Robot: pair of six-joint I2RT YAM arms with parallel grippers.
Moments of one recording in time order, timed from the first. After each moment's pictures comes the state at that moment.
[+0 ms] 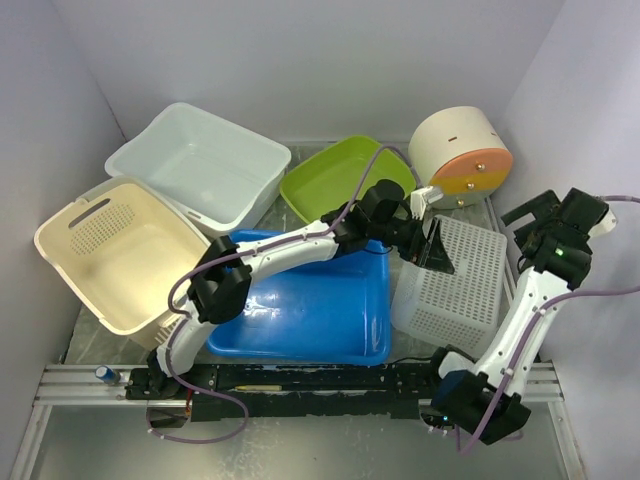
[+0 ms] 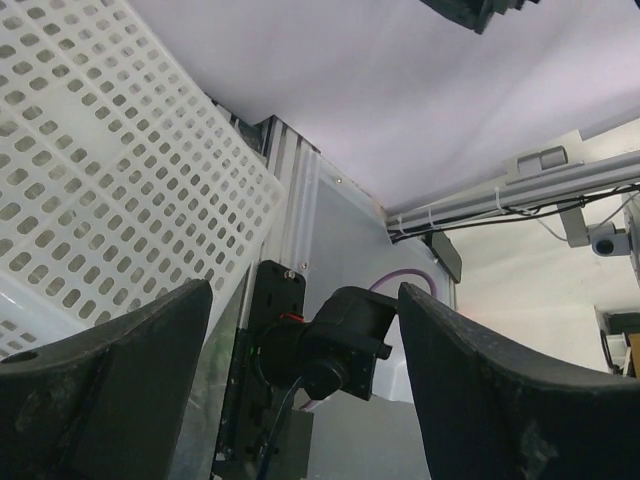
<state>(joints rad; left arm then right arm) -1.07 2.19 1.92 0.00 0.66 -0.72 -0.62 1.04 1.25 -0.90 -0.02 0.51</state>
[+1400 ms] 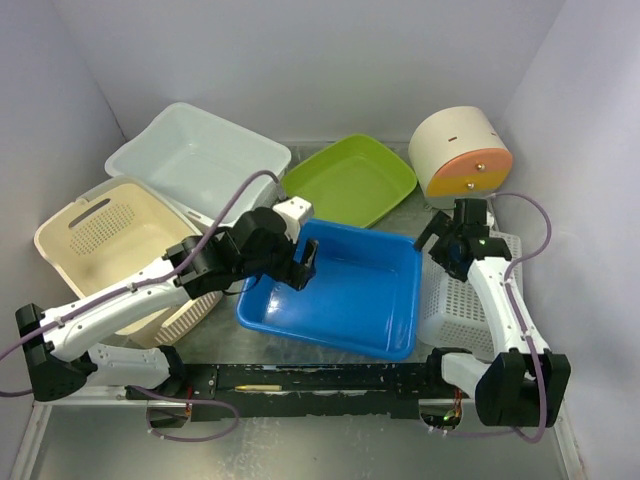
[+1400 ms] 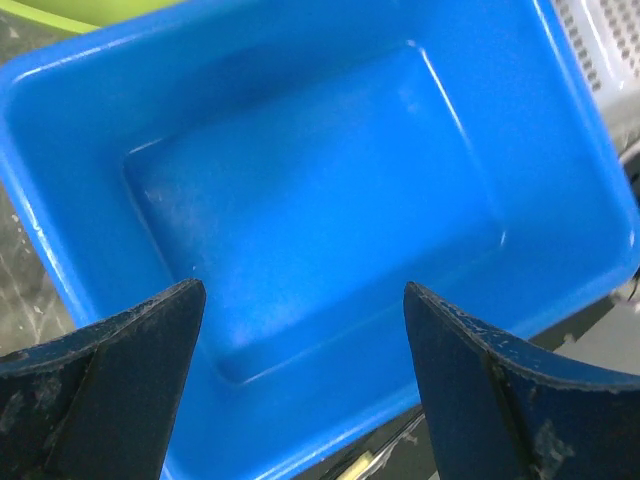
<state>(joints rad) -1.02 1.22 1.24 -0.65 -0.18 -0.38 -0.01 1.13 0.88 -0.72 0.06 0.58</state>
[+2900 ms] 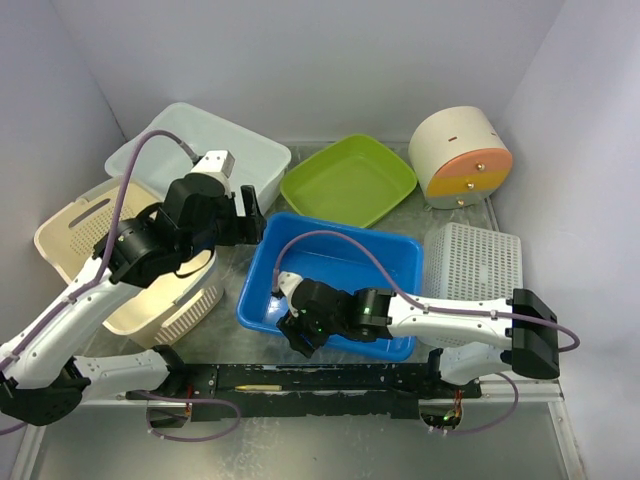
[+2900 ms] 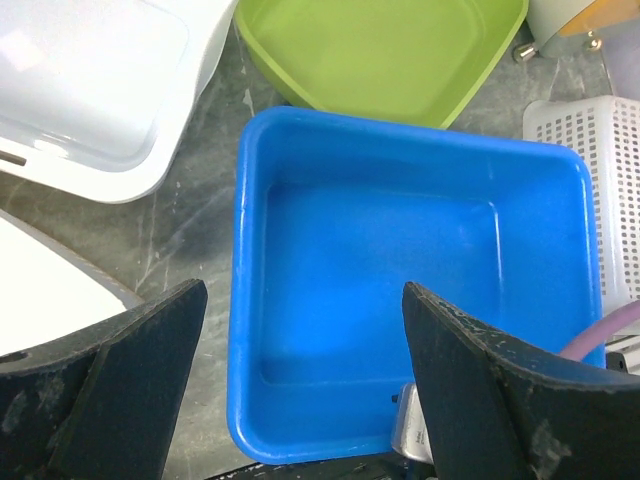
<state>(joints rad) -0.81 1.10 1.46 -0.92 -0.37 -0.55 1.31 1.30 0.91 -0.46 0.03 0.30</state>
